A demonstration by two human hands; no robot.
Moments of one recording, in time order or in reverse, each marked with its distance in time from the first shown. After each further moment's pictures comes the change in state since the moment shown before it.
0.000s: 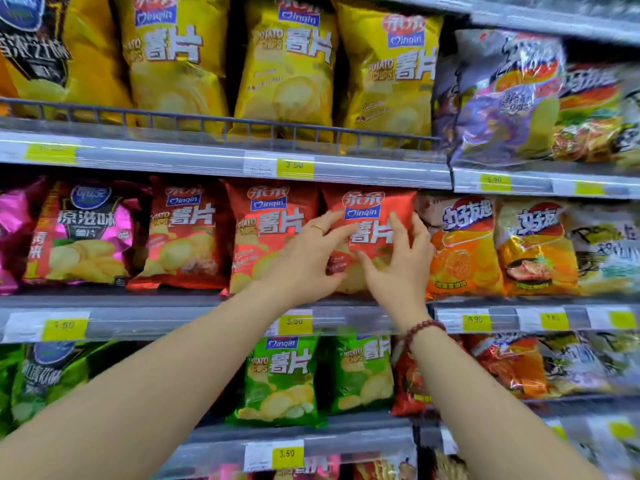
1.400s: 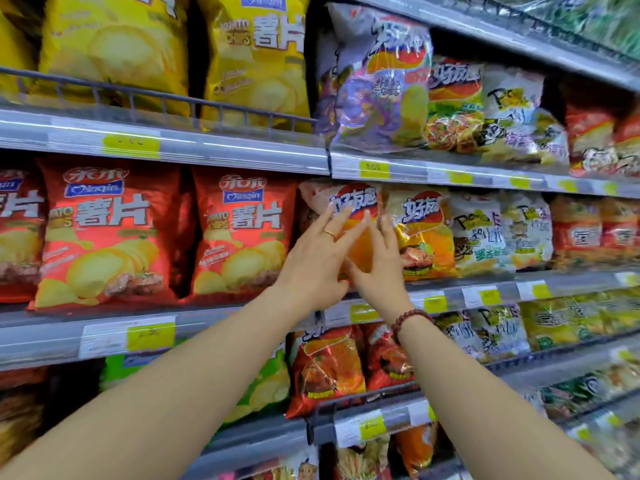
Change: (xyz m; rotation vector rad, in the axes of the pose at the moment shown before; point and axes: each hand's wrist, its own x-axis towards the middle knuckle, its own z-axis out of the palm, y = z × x) left_hand 0.074 0.123 0.108 0.069 -0.026 0.153; right_hand 0.037 0.136 -0.077 0.052 -0.185 0.038
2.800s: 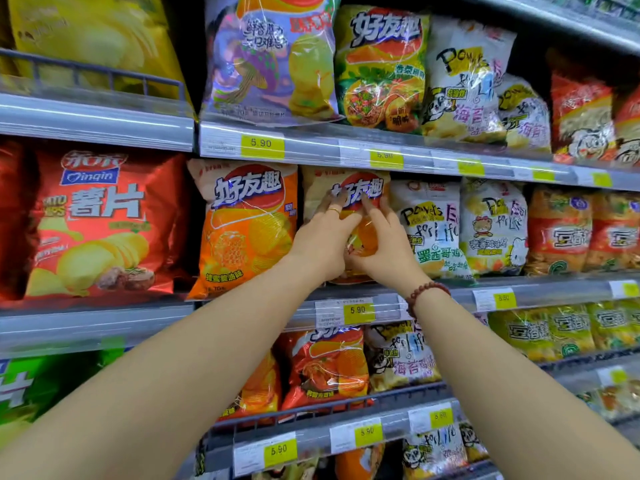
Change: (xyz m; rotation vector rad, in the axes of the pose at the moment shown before) left_hand 0.138 0.105 0.089 0.108 -0.189 -0.213; right_hand 0.081 0.141 -0.108 -0.098 -0.212 -0.026
